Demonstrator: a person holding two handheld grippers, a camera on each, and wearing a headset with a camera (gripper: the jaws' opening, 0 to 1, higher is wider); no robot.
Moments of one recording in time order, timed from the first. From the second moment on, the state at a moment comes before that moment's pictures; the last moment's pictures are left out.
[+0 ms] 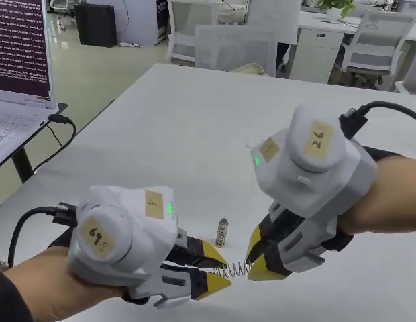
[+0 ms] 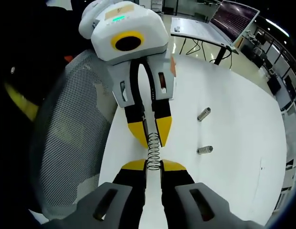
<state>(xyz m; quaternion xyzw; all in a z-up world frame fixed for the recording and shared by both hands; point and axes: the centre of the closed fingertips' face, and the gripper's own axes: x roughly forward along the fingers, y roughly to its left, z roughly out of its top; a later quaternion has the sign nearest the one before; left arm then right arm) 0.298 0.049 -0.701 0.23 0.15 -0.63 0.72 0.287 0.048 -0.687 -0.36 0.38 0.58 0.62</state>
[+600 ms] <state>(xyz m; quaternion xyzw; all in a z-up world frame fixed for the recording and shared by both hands) 0.293 0.048 -0.701 0.24 0.14 -0.64 0.72 0.283 0.074 -0.668 -0.35 0.35 0.61 0.63</state>
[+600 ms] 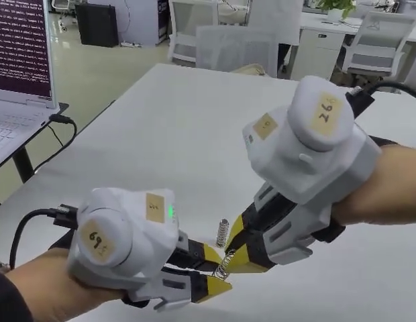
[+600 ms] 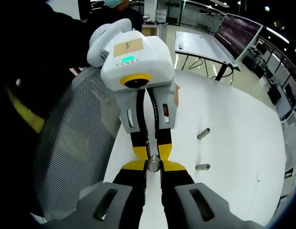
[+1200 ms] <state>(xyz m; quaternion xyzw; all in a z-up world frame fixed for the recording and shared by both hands) 0.289 0.047 -0.697 0.21 0.15 -0.64 0.72 0.281 0.075 -0.682 -0.37 0.36 0.61 0.61</state>
